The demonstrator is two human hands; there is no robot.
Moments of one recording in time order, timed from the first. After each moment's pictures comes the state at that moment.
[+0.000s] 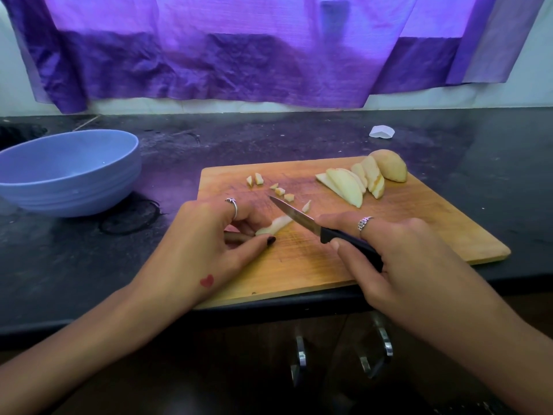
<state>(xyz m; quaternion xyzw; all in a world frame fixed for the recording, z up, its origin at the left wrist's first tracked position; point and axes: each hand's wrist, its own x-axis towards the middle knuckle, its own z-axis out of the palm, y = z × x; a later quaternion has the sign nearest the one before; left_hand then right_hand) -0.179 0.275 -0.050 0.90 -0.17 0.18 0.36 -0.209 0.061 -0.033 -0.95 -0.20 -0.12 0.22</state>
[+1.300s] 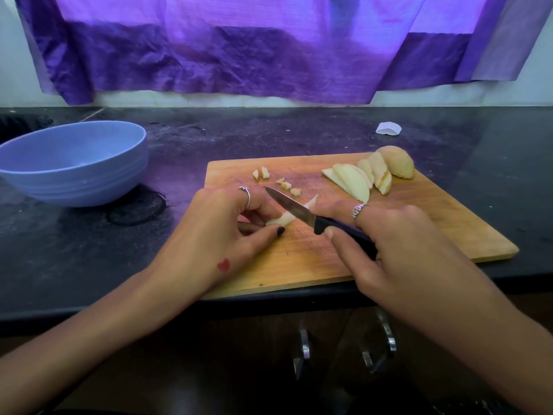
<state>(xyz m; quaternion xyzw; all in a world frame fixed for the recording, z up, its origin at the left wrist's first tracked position) -0.181 0.266 -0.042 0.90 -0.19 0.18 0.35 -0.209 0.073 -0.027 -0.95 -0.21 -0.12 0.21</state>
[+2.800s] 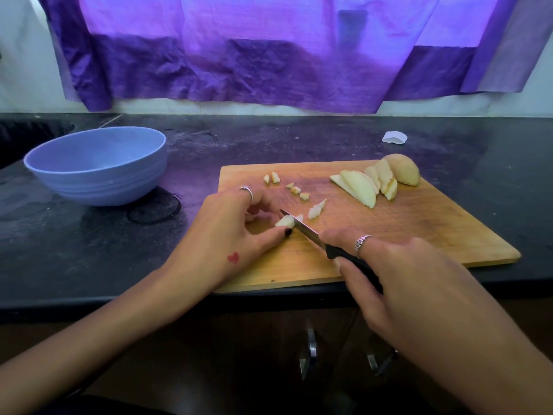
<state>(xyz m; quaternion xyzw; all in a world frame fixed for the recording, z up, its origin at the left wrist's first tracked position) -0.177 0.272 -0.050 0.90 -0.13 0.18 0.37 -0.240 0.081 -0.028 -0.96 -0.19 -0.13 0.14</state>
